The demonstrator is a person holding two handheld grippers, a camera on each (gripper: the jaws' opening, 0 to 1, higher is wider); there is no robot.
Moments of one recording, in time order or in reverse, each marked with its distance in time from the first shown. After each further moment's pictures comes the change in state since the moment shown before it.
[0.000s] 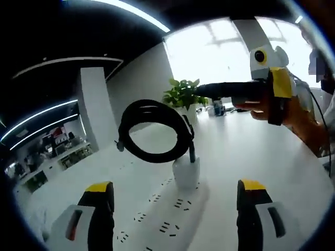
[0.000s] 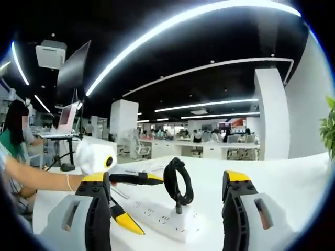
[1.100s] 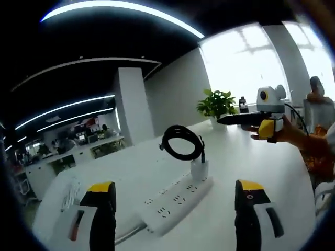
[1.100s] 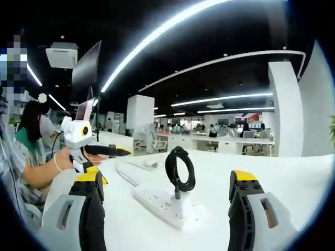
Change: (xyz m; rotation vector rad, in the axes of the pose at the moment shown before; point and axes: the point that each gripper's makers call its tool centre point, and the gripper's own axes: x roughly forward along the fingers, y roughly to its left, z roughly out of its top) left arm -0.106 0.003 0.011 -0.129 -0.031 0.272; right arm -0.029 -0.009 -0.014 0.023 0.022 0.167
